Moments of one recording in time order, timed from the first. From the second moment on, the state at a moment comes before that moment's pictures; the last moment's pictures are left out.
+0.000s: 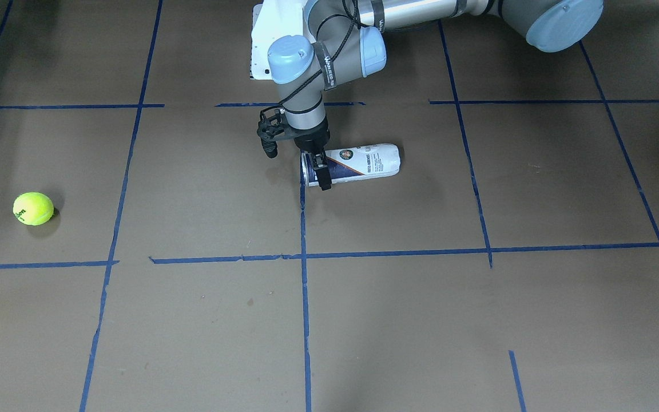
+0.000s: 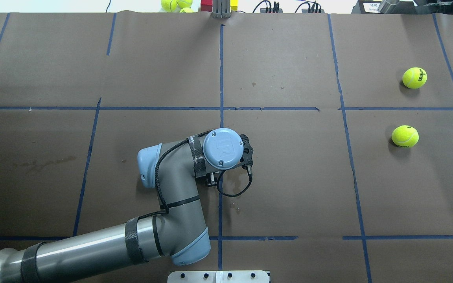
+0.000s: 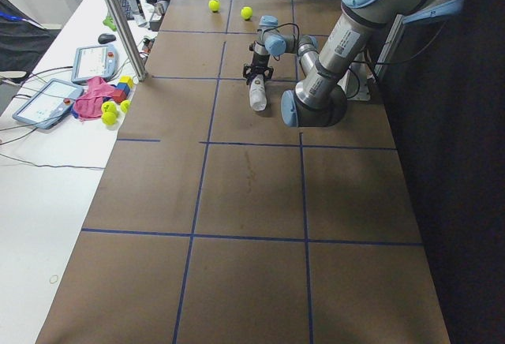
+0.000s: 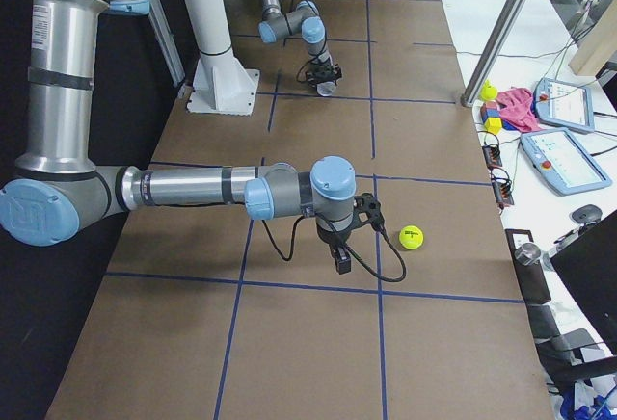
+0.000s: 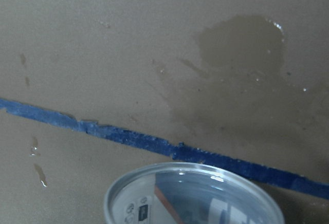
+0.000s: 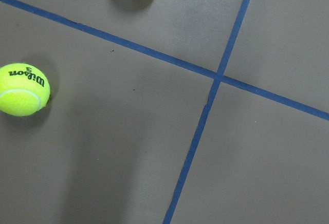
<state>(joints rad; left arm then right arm) -0.37 -2.44 -1.44 -1.47 -1.59 0.09 1.50 -1.72 1.79 -1.48 2.32 -0.18</state>
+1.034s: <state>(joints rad) -0.50 -2.44 -1.68 -1.78 -1.59 0.02 1.50 -1.71 1.79 -1.48 2.32 -0.18</state>
